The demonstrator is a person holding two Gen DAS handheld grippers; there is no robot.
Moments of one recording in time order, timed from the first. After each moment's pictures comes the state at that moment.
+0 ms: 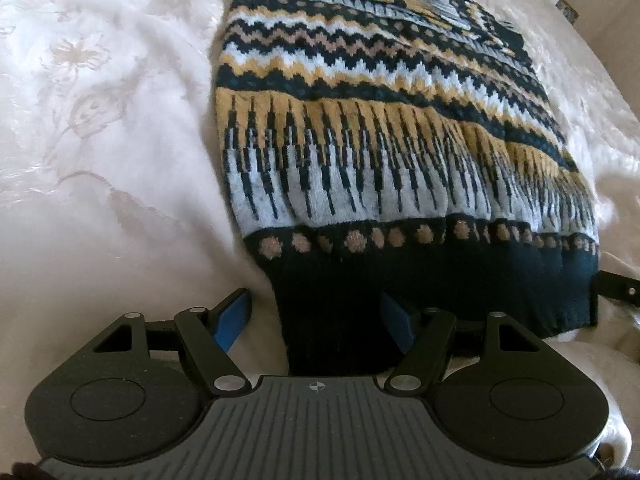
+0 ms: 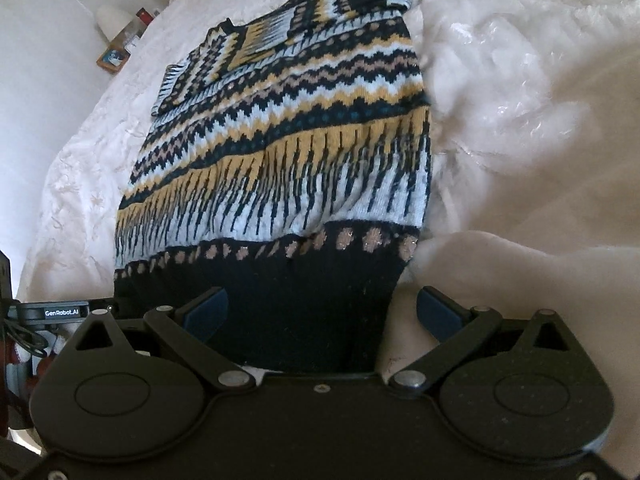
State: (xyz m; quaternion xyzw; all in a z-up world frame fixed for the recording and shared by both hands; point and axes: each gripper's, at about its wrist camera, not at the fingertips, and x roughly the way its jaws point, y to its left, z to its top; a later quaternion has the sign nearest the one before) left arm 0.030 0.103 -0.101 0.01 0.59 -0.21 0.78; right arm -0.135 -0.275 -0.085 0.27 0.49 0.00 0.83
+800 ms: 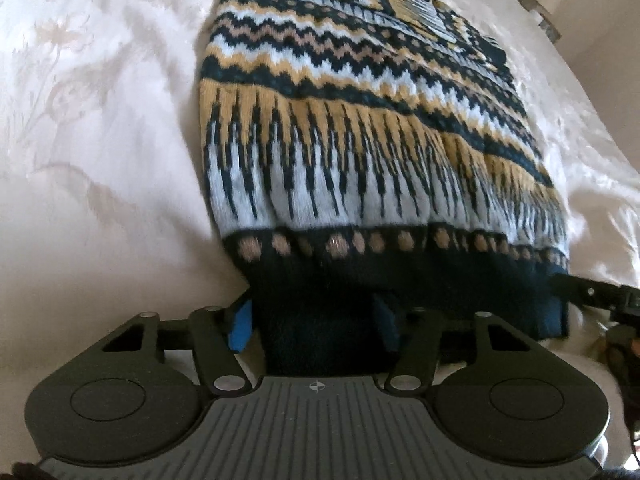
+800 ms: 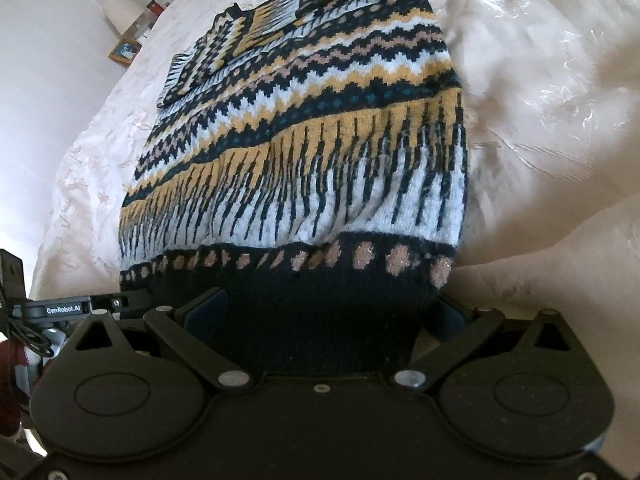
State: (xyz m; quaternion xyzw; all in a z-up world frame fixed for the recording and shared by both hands) left arm 0.030 0.112 -0.108 -0.04 0.59 -0.24 0.77; right arm -0.117 -0.277 -0.105 0.30 0.49 0.03 0.82
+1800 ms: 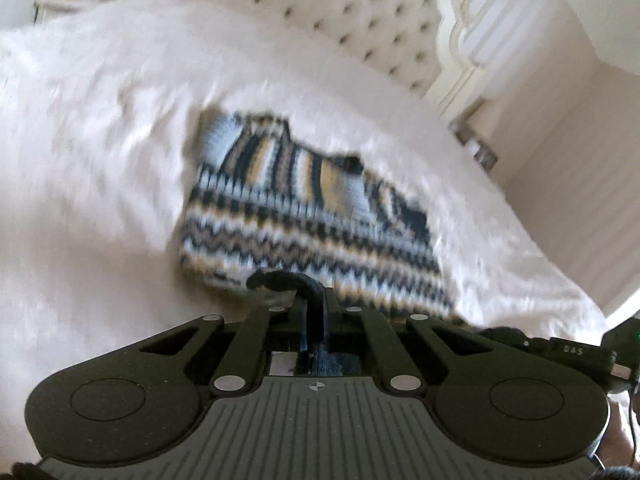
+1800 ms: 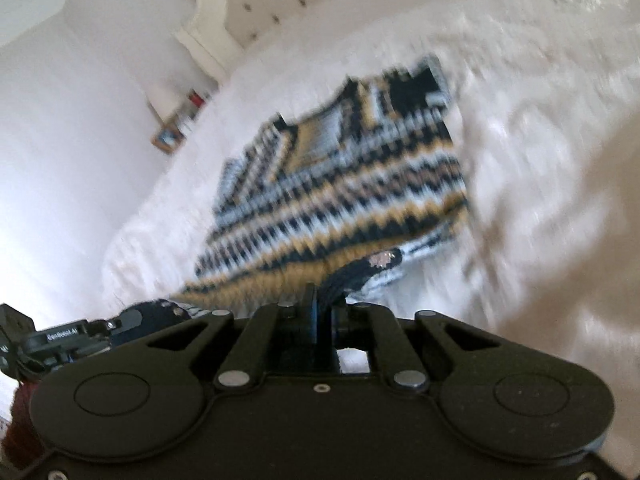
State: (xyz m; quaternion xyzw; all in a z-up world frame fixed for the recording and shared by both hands) left arm 0.038 0.130 -0.008 -0.14 0.39 -0.28 0.87; right arm -0.123 -0.300 -0.039 0.33 0.33 0.04 0.88
